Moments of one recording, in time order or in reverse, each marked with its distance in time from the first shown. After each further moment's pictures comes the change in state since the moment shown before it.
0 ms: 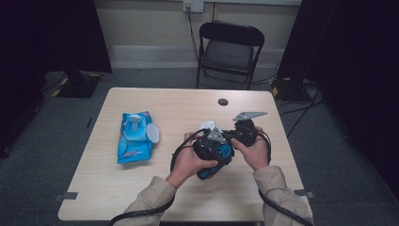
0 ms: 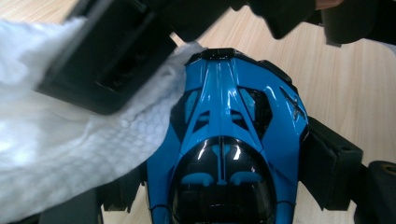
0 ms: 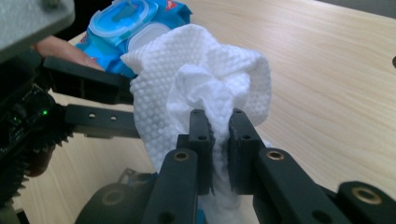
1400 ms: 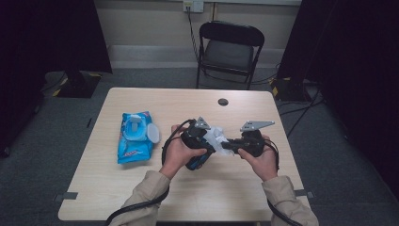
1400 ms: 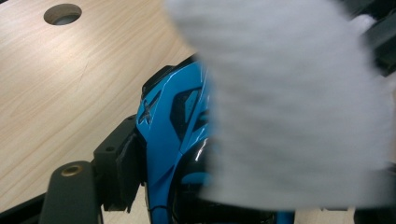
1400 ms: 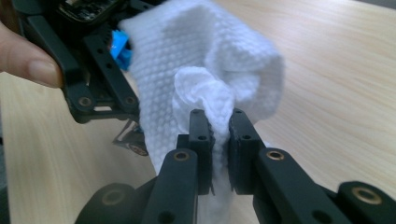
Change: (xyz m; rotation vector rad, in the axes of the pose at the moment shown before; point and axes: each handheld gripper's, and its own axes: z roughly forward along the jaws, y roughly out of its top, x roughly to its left) left arm 0.041 -0.011 -0.017 -0.005 0.108 -0.121; right arm 0.004 -0.026 -0.022 -0.015 0.023 -0.040
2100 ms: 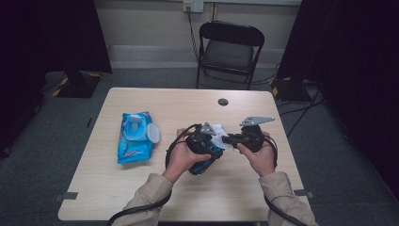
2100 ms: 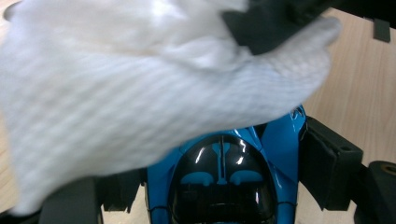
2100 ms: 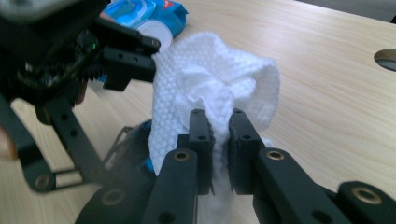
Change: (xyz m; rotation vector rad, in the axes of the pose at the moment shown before) left arm -0.013 -0.002 0.010 0.031 -0.035 0.043; right arm -0.005 0.009 0.005 -0.014 -0.041 0.028
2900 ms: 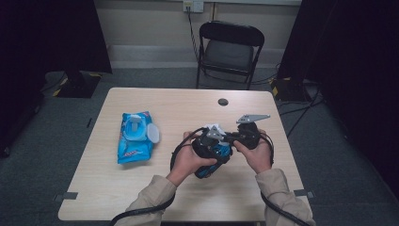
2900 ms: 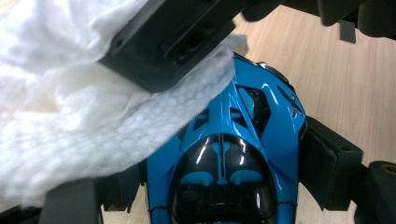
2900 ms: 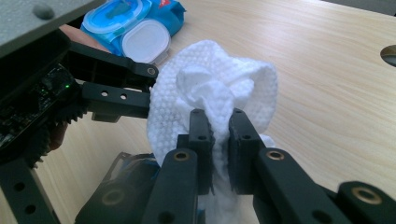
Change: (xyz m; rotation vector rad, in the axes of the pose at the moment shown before) left arm -0.020 0.008 0.009 -0.007 -0.069 0.053; right arm -0.003 0.006 0.010 0.014 -0.001 0.023
